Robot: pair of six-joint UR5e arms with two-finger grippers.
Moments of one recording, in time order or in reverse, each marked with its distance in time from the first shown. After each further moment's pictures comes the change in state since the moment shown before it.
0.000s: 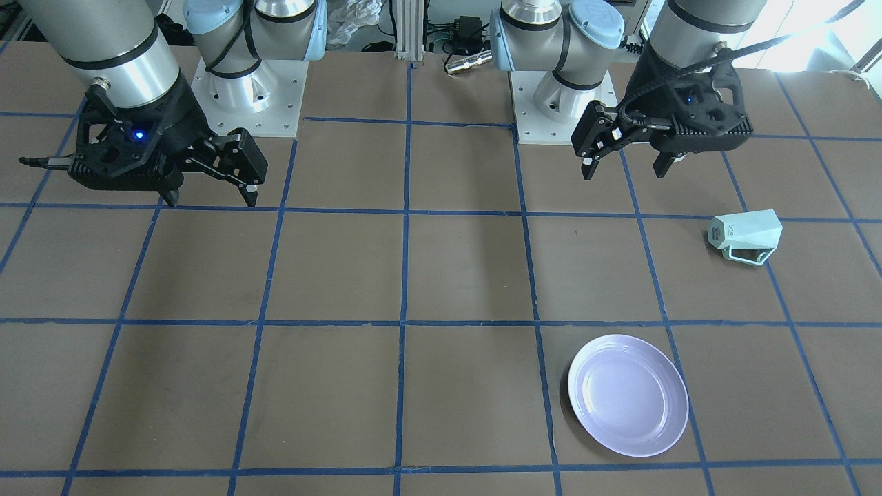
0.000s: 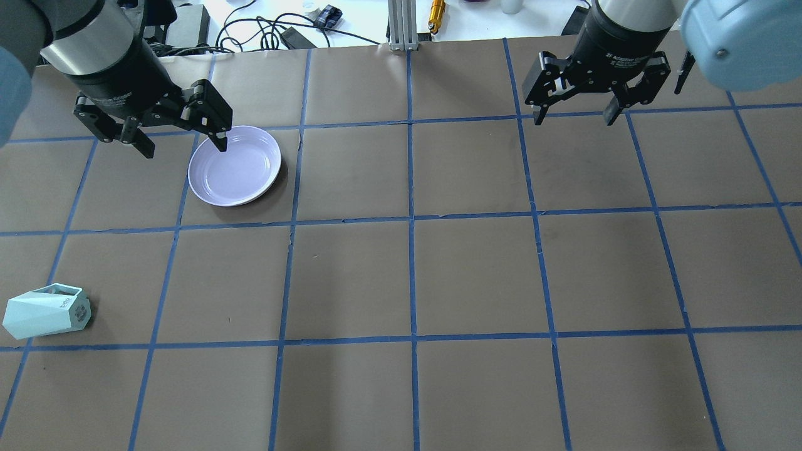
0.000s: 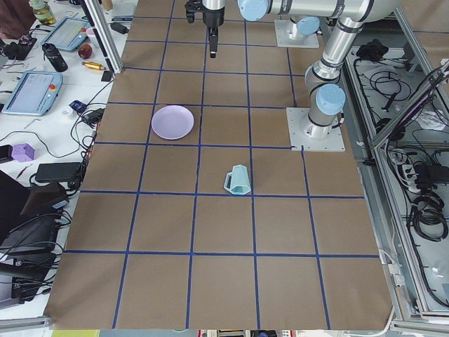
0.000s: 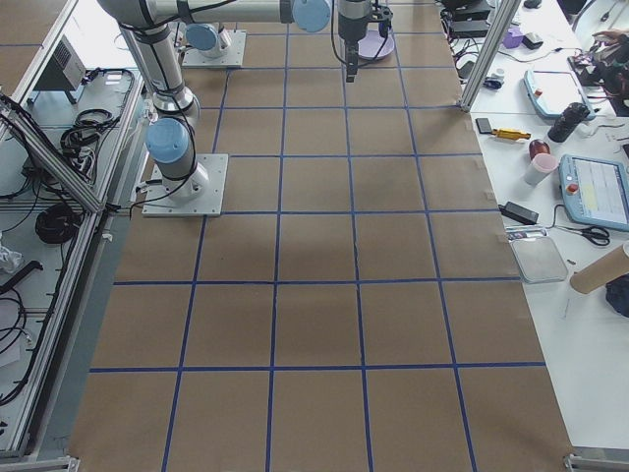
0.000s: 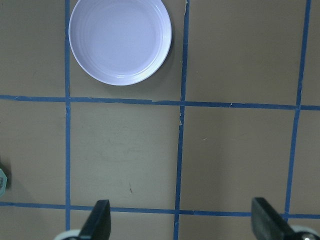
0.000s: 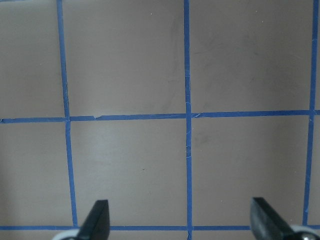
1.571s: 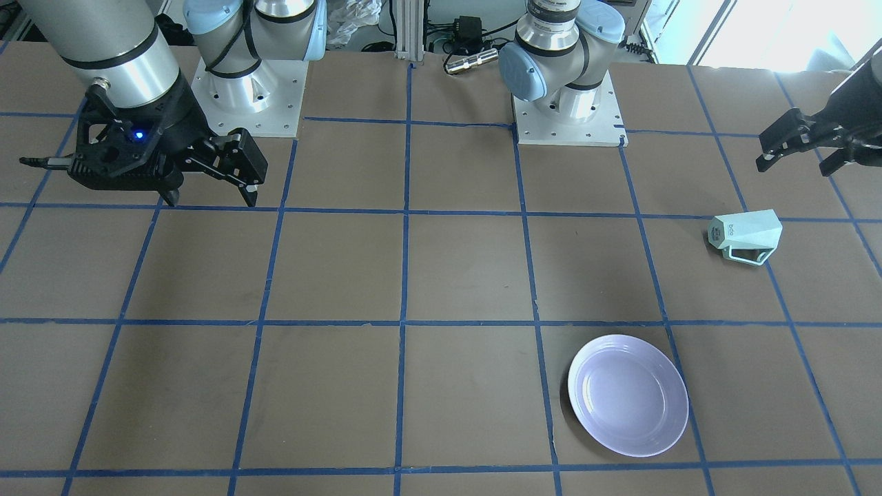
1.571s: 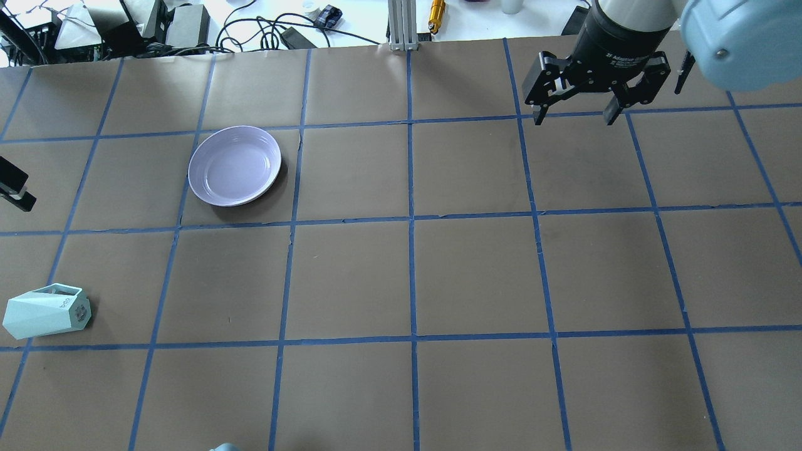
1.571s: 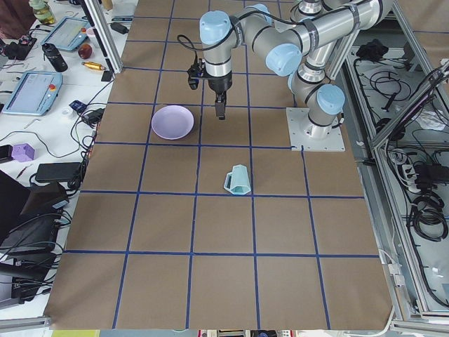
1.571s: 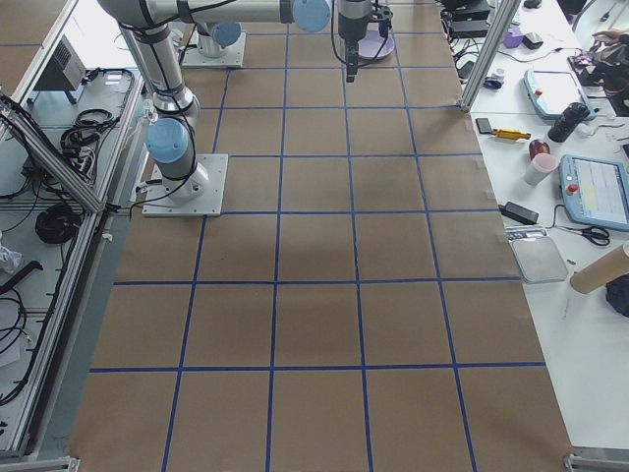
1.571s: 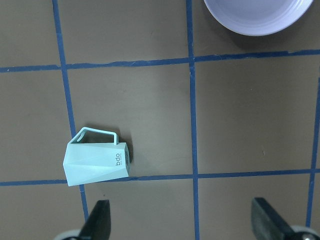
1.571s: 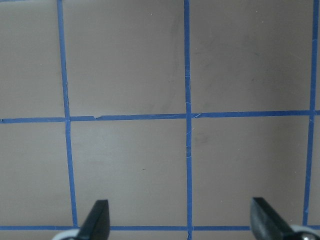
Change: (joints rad) left arm 0.574 -0.009 -0.071 -0.036 0.049 0.696; right arm 0.000 0.000 0.000 -0.001 0.000 -0.001
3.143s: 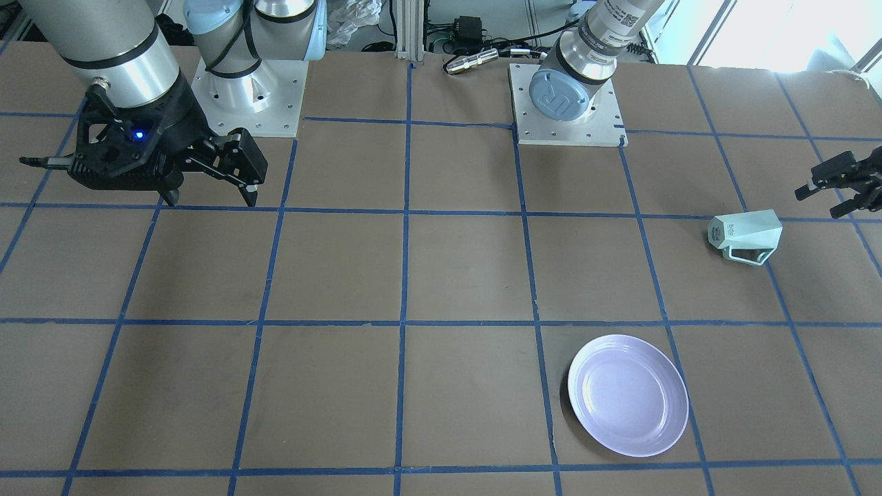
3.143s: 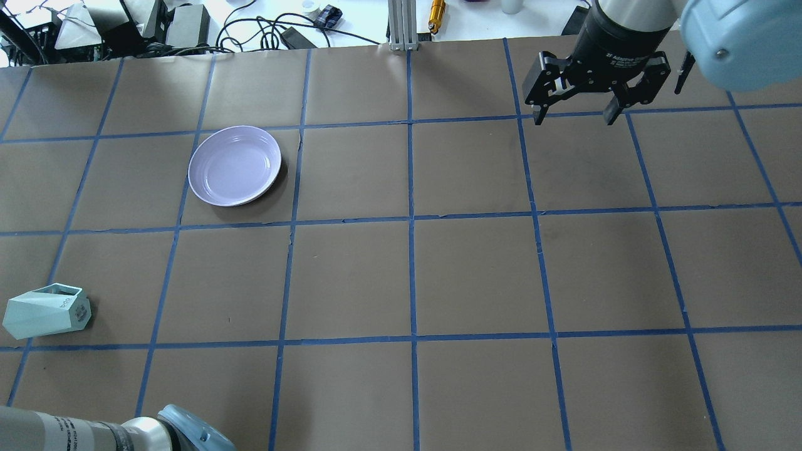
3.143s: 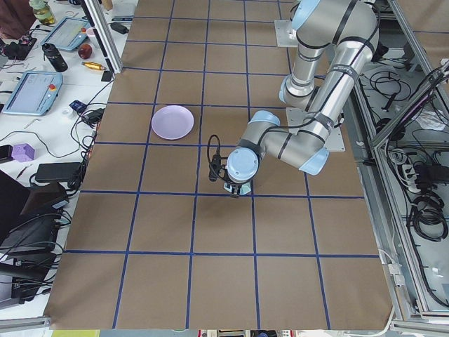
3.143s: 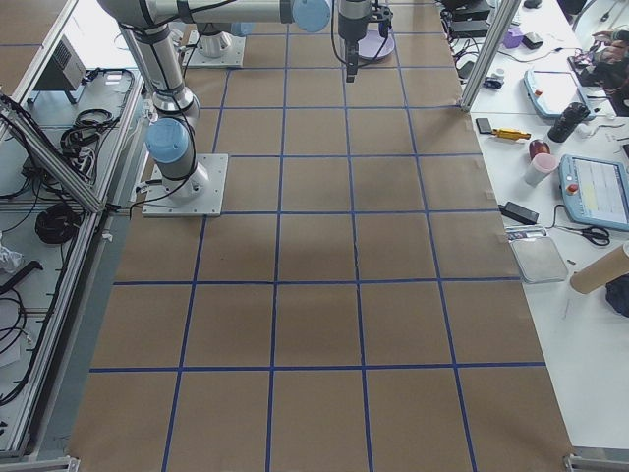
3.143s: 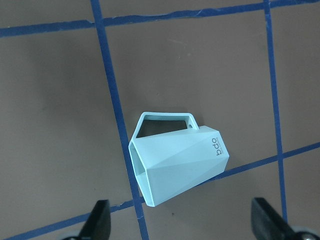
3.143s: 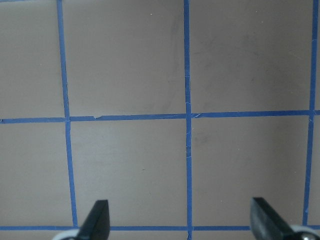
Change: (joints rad) left arm 0.455 -0.326 -0.034 0.097 -0.223 0.593; right arm 0.000 0.000 0.000 0.000 0.000 0.001
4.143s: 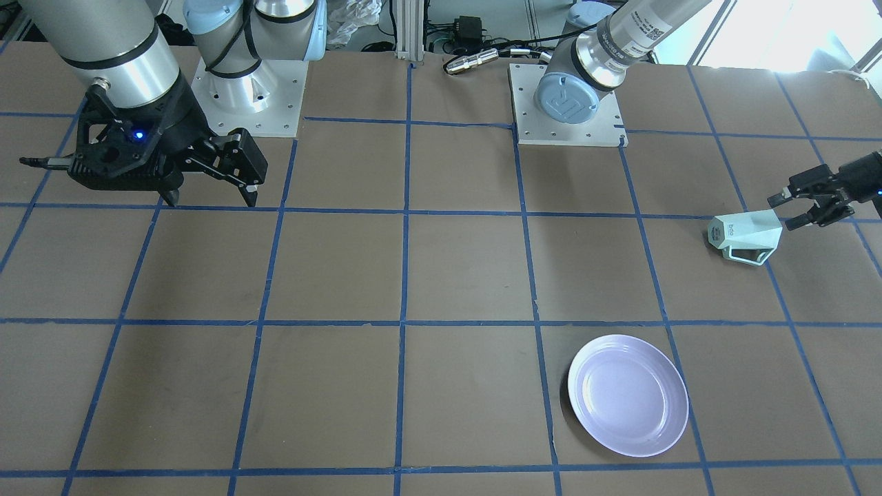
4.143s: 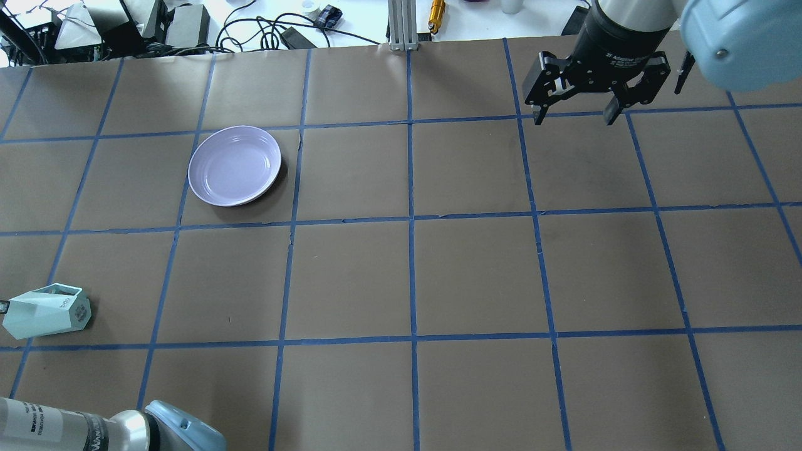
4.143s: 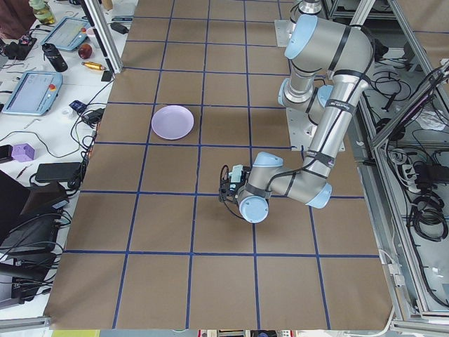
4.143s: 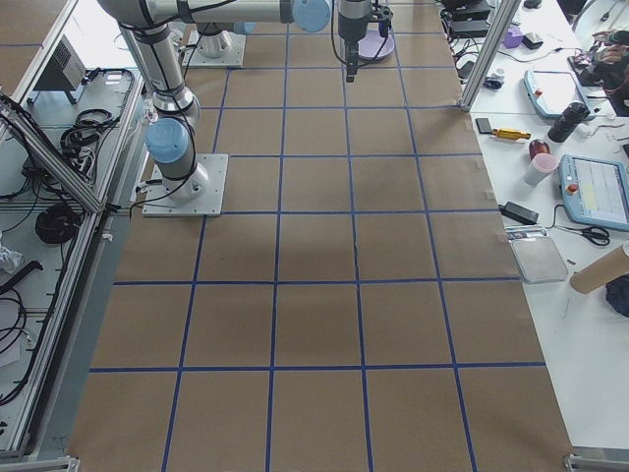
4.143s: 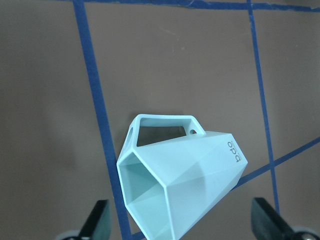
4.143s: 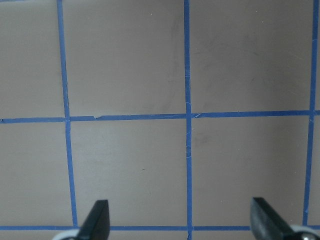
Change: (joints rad) left arm 0.088 -0.151 0.010 -0.163 -0.137 0.104; right arm 0.000 0.000 0.000 0.000 0.000 -0.001
